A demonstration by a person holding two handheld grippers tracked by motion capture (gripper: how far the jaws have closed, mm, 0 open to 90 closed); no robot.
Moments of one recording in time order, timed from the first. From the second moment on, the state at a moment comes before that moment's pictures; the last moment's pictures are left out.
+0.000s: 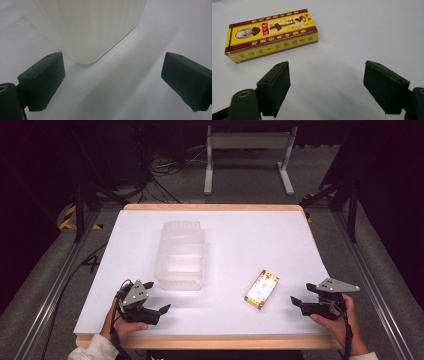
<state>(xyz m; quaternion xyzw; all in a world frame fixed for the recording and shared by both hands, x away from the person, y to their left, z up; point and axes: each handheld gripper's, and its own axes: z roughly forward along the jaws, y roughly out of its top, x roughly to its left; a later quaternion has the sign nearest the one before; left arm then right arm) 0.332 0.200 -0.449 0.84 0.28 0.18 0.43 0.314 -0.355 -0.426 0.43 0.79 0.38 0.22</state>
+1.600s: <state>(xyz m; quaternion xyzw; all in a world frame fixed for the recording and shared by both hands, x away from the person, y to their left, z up) 0.326 0.199 -0.452 0.85 0.27 0.16 0.43 0.419 -0.173 -0.422 0.45 0.84 0.26 0.16</state>
